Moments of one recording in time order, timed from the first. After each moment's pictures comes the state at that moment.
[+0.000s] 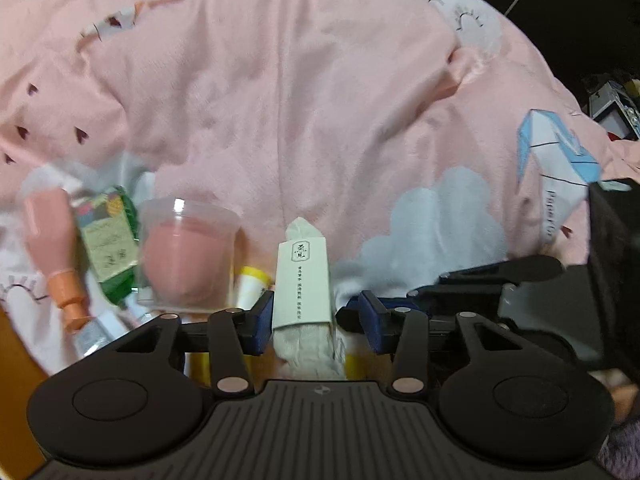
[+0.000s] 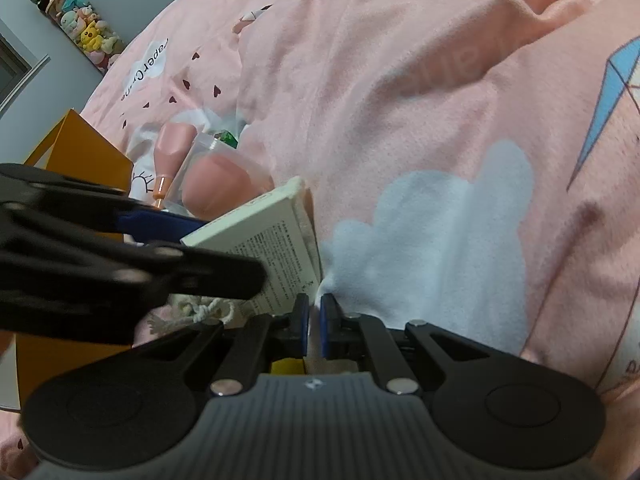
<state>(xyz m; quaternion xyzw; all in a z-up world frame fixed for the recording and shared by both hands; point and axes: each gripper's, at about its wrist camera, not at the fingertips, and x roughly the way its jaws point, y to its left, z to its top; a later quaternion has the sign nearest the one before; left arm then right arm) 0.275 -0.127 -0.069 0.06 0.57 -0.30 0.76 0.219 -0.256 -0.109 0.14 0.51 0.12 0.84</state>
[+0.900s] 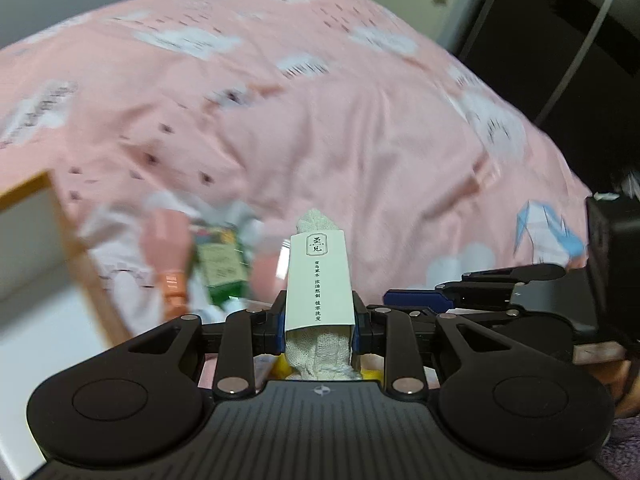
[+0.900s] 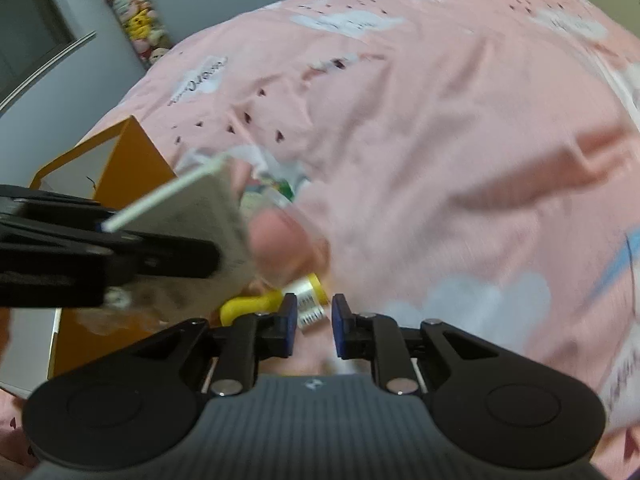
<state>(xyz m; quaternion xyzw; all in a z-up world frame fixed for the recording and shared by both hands) 0.232 -0.051 0.002 -0.01 0.46 -0.22 0.86 0.227 -0.230 -0.058 0.06 0.46 0.17 0.87</state>
